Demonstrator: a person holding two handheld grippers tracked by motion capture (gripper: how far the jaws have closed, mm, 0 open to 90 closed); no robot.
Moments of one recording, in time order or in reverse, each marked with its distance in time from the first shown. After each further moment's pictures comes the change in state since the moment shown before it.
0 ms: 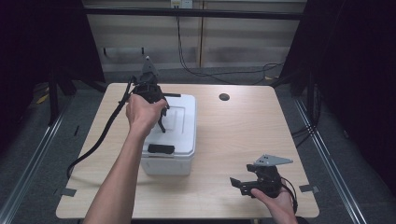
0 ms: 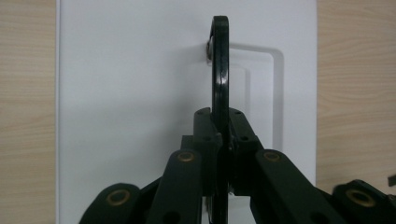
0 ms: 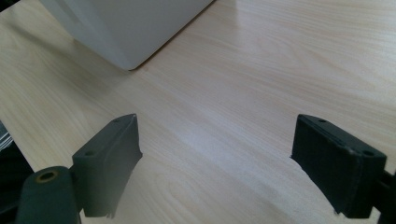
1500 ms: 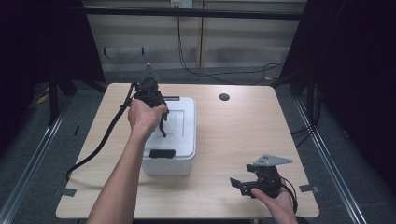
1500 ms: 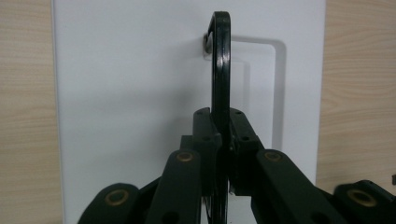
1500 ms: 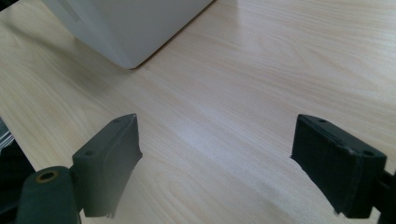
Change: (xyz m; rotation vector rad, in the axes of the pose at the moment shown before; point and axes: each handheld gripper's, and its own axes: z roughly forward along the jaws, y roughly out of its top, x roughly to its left) left arm 0.008 0.000 0.018 0.026 0.007 -0.026; right arm 0.000 0.000 0.000 0.003 0.006 -0.004
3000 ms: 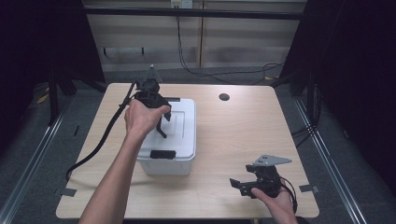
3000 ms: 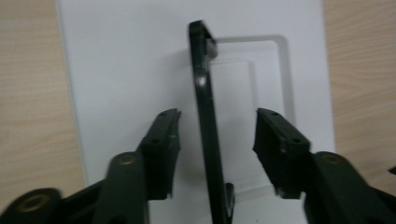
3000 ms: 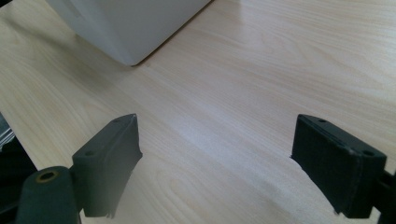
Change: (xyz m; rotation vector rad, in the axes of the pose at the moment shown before) left arm 0.002 -0.002 0.001 -0.028 0.017 0.174; right arm 0.000 0.000 0.001 0.014 0.006 -0.004
